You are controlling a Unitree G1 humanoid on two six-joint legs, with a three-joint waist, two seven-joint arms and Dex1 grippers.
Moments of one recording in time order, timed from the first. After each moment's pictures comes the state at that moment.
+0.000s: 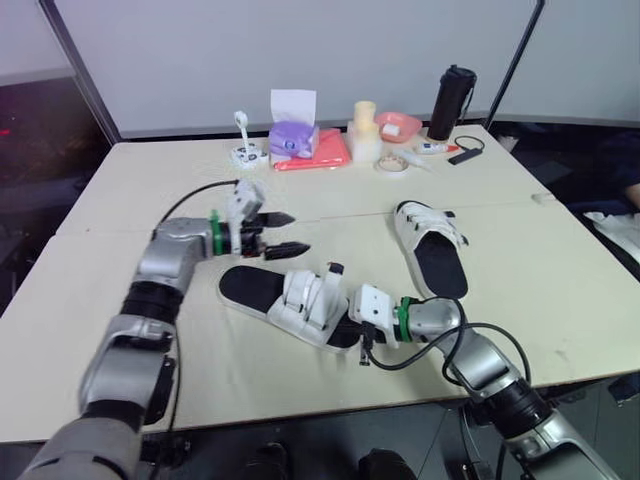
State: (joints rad) left arm -0.85 0.54 -0.10 0.63 -0.26 0.16 -1.29; right arm -0.41 -0.50 0.39 -0.02 0.01 0.16 0.95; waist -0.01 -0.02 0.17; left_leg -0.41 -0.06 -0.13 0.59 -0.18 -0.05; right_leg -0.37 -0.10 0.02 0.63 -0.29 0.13
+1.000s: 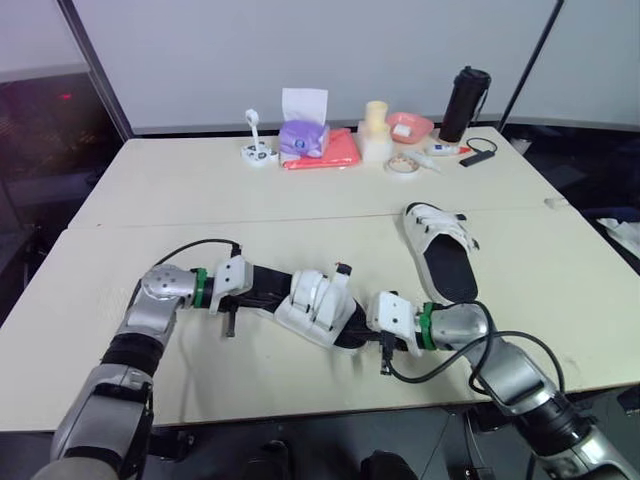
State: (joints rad) left arm -0.63 0.52 -0.15 0.60 -0.17 -0.21 -1.42; right arm -0.27 -0.65 0.32 -0.28 0.02 0.31 0.96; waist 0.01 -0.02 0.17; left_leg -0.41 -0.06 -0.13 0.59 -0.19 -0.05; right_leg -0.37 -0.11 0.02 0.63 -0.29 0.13
